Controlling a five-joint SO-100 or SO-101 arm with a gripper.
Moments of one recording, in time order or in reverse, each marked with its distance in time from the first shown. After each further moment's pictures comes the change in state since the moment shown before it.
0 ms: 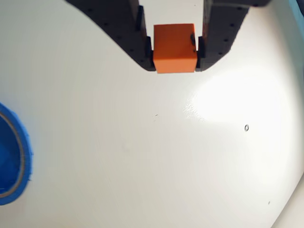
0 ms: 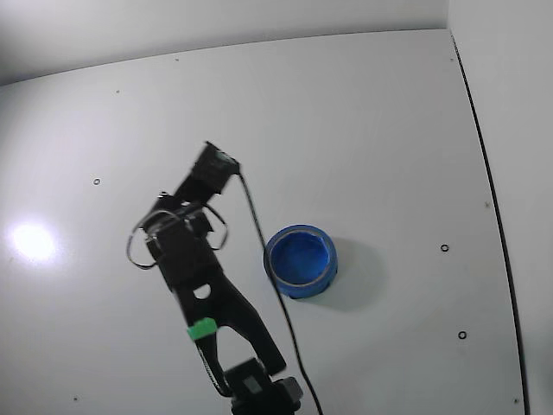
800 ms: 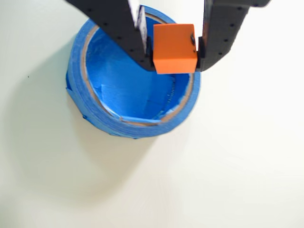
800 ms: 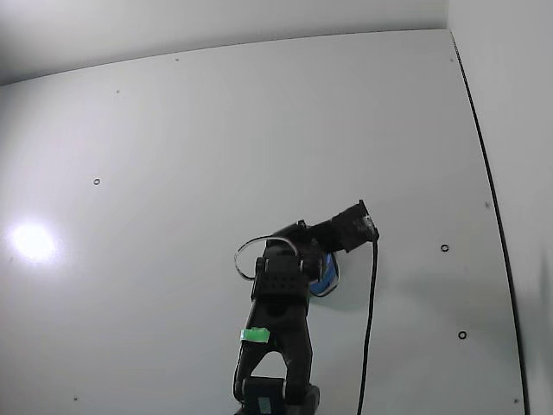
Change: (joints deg) arm 27.3 6.1 32.8 -24.0 0.3
